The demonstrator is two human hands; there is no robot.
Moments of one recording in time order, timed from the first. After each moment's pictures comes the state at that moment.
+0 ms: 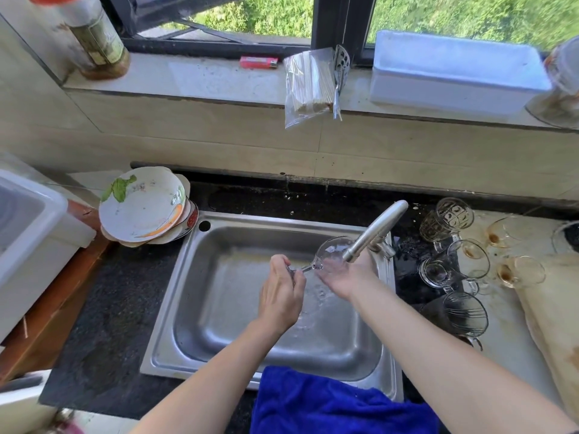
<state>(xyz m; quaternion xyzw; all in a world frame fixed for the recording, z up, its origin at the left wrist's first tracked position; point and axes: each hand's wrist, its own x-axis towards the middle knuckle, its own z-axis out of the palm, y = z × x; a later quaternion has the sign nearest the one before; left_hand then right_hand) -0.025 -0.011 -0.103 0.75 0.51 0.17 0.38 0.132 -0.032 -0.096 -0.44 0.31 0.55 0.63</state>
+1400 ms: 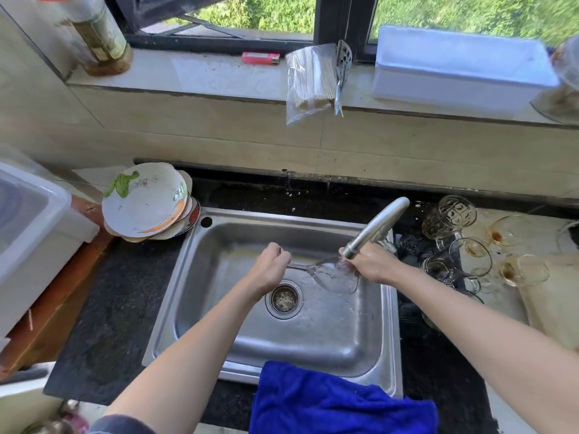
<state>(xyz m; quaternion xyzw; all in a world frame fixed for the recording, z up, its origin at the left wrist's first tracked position) -0.023 0.043 -0.096 0.65 0.52 0.02 0.55 0.177 -0.058 -0.082 -0.78 -0.43 0.42 0.14</state>
